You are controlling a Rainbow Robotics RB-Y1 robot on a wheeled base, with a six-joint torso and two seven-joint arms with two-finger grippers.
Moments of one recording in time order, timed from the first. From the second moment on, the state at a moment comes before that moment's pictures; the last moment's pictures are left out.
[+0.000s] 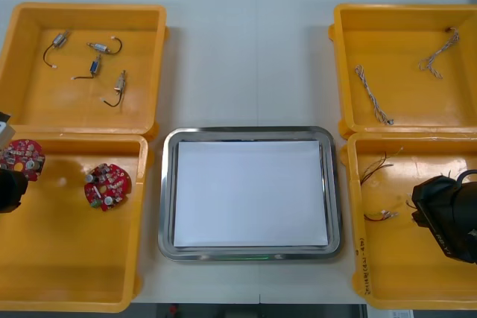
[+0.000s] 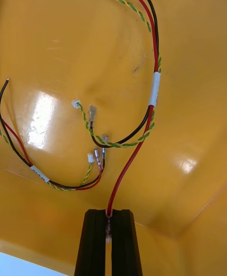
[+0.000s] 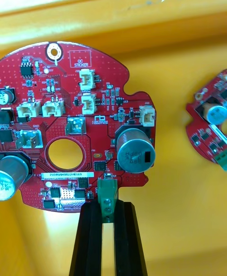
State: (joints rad) right arm 0.10 -0.35 -0.23 -2.40 -0.49 1.87 0.35; left arm 0.22 1.01 0.20 -2.11 0.95 1.28 -1.45
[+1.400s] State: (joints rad) right arm 0.08 -0.49 -0.29 -2.29 -0.53 1.85 0.44; left arm -0.19 1.01 -0.09 -2.50 0.96 1.72 -1.03
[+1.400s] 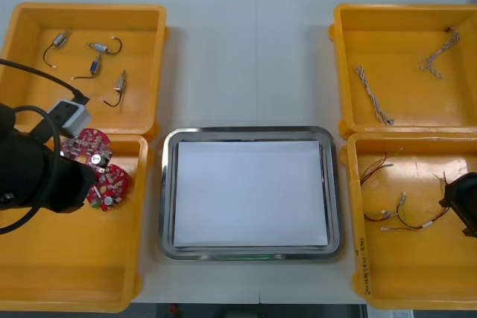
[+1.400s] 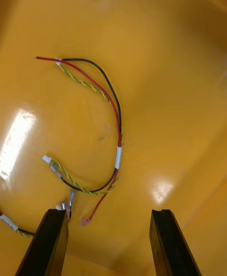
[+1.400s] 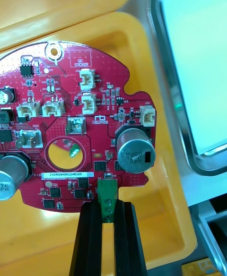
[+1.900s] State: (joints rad) right arm 0.08 -0.49 -0.28 -2.13 -0.52 1.70 0.54; left arm -0.46 1.00 -0.46 -2.51 0.87 1.72 -0.63
